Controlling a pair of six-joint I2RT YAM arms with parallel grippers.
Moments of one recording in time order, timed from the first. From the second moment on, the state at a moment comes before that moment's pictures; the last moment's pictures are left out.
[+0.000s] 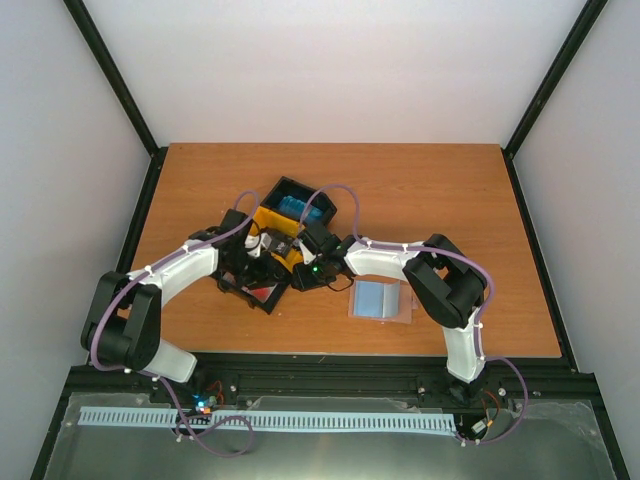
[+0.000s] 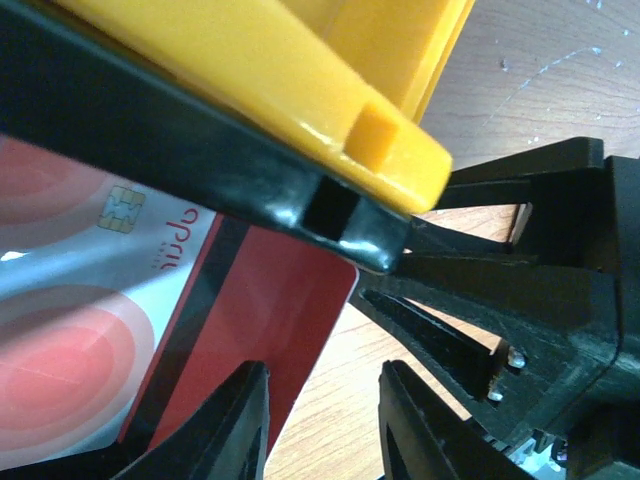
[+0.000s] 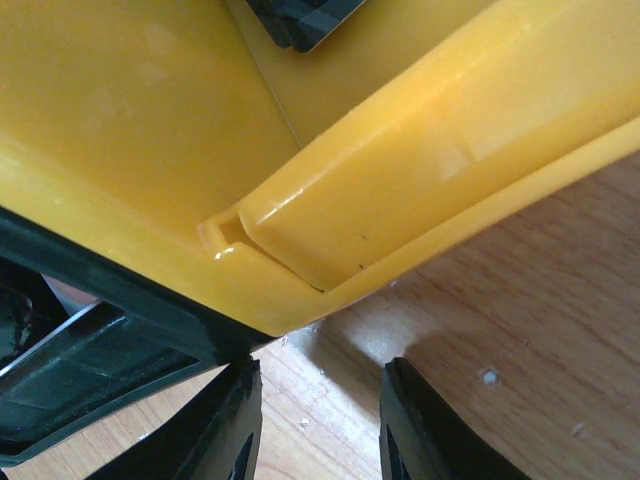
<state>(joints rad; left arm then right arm) -0.35 1.47 0.84 -0.63 0.54 -0.51 0.86 1.98 1.25 -0.33 -0.31 0.47</state>
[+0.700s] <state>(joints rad) -0.35 1.48 0.82 -0.60 0.41 -0.43 0.86 1.98 1.25 -0.33 -0.30 0.47</state>
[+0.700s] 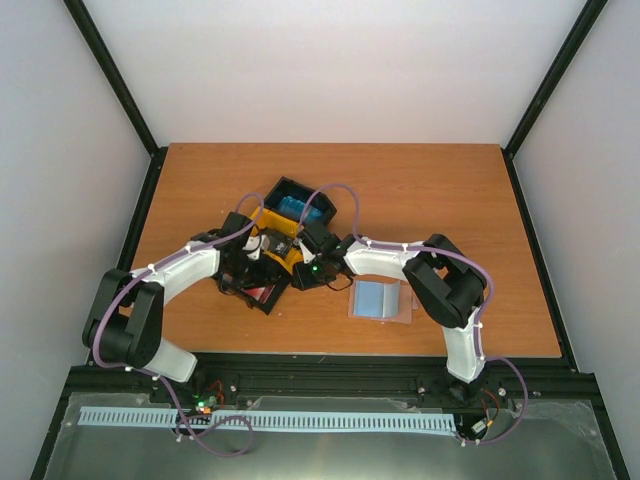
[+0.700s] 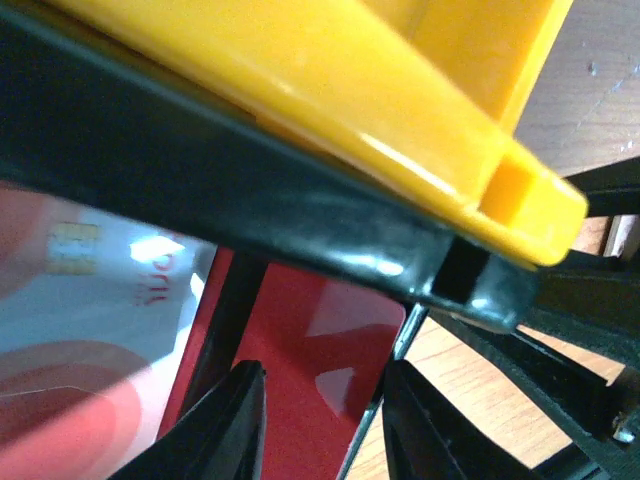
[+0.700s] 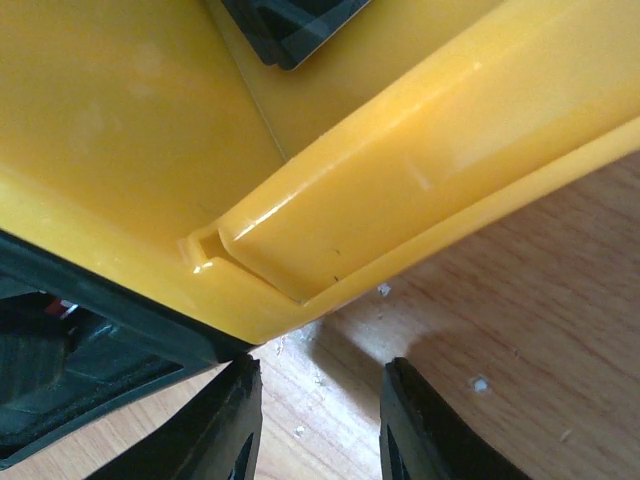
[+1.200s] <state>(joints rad) -0.35 1.48 0.84 -0.63 0.32 -0.40 0.86 2.00 1.27 -0.34 -0.28 0.47</state>
